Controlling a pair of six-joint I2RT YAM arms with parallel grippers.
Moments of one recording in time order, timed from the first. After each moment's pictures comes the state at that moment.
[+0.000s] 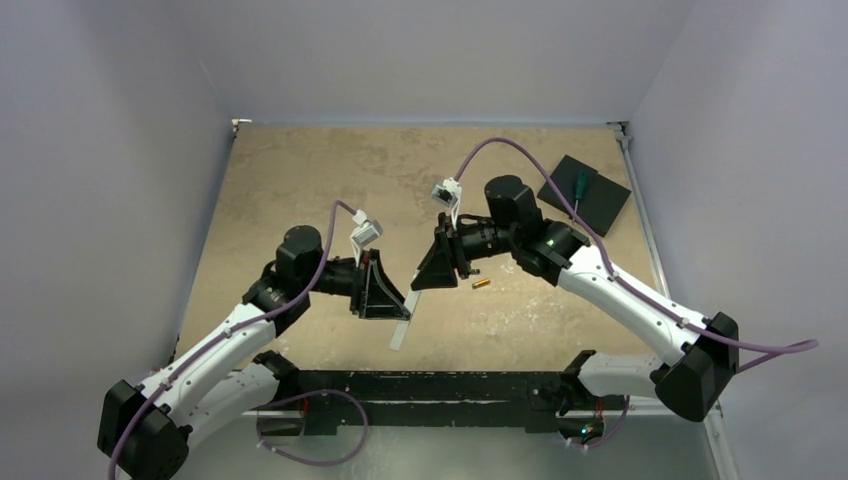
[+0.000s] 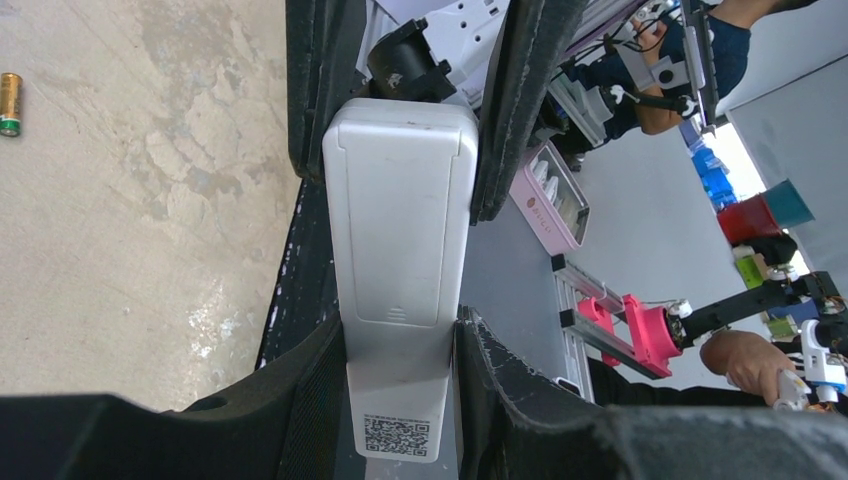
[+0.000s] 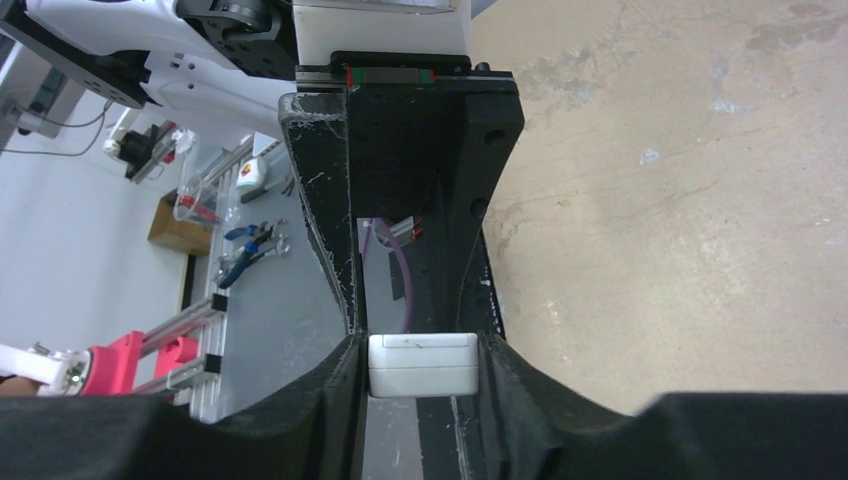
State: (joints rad) left arm -0.55 0.87 0.57 0.09 1.07 -0.61; right arm 0.76 1.24 1.12 -0.32 -0.82 0.32
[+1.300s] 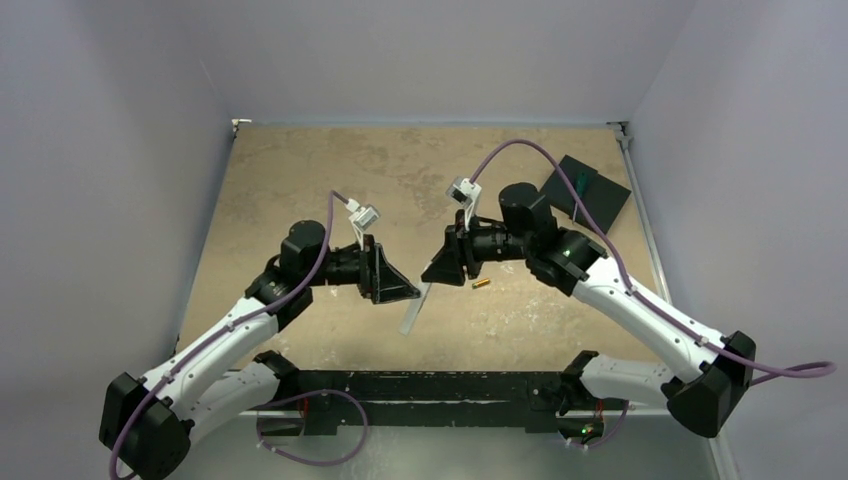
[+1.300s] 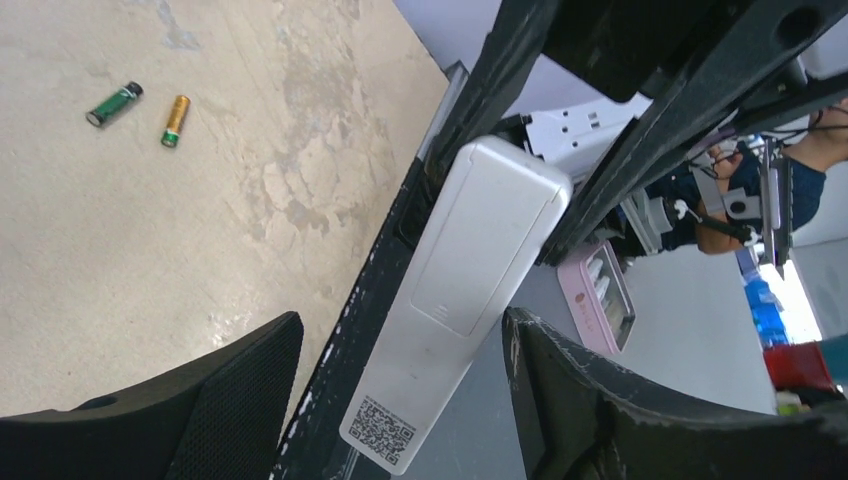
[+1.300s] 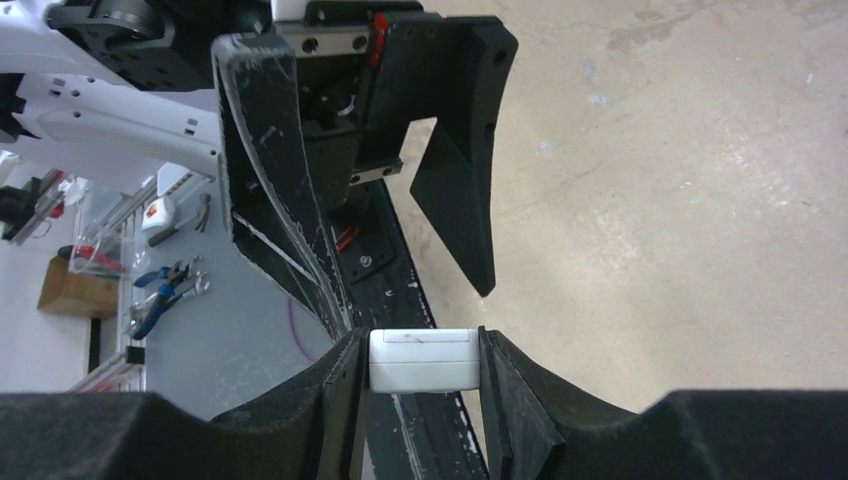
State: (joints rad) left arm -0.56 0.91 0.60 0.04 0.82 -0.67; right arm 0.75 1.14 1.07 -0.36 -0.62 0.31
